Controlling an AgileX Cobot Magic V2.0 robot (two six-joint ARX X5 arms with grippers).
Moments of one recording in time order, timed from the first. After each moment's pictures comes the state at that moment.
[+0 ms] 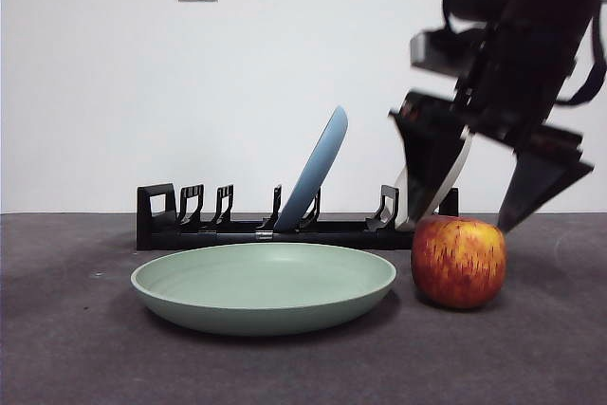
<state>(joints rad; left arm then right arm) -0.79 0.72 1.37 -0.69 -0.56 0.05 0.43 1.60 1.07 -0.62 -0.10 0.01</state>
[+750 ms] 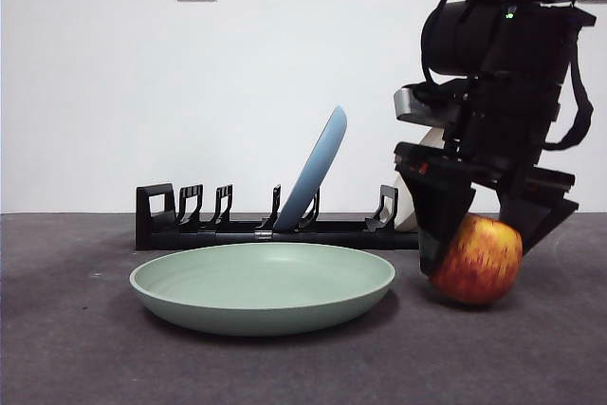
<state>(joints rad) -0.79 0.73 1.37 -0.76 -0.60 0.05 0.45 1.70 1.09 -0.66 -0.10 0.01</state>
